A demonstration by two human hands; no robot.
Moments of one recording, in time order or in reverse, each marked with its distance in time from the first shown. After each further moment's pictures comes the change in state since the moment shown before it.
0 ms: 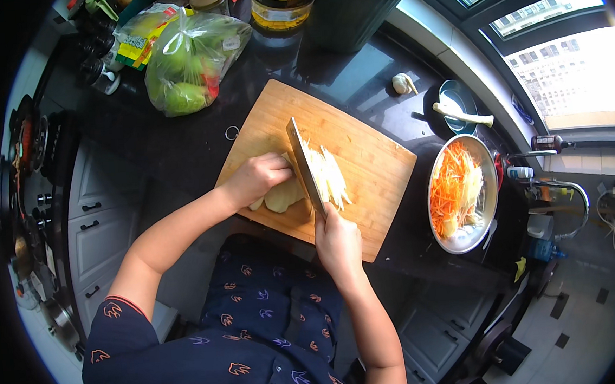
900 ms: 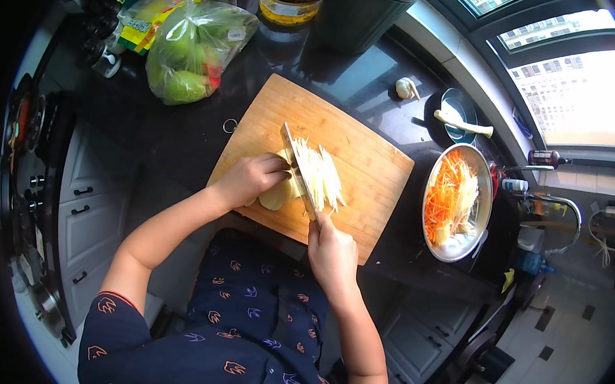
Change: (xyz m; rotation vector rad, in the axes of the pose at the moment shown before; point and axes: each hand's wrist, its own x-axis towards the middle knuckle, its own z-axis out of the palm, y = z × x) left_hand -0.007 0.006 0.002 0.047 0.028 -0.001; right_hand -0.014 -0.021 -0.020 -0.086 -0.048 0.046
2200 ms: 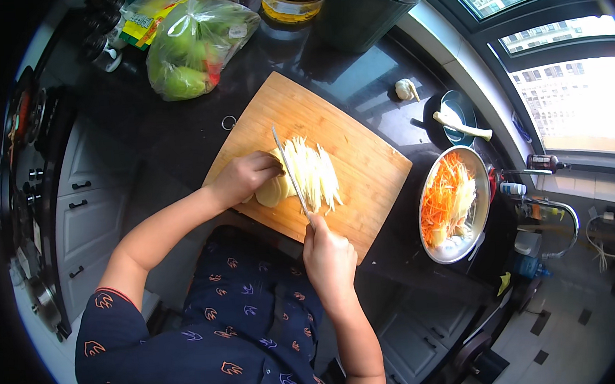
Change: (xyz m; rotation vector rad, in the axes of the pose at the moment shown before) left_hand -0.013 0.002 -0.001 -0.029 0.040 -0.080; right_hand -0.009 -0.008 -0.011 -0.158 -0.009 -0.052
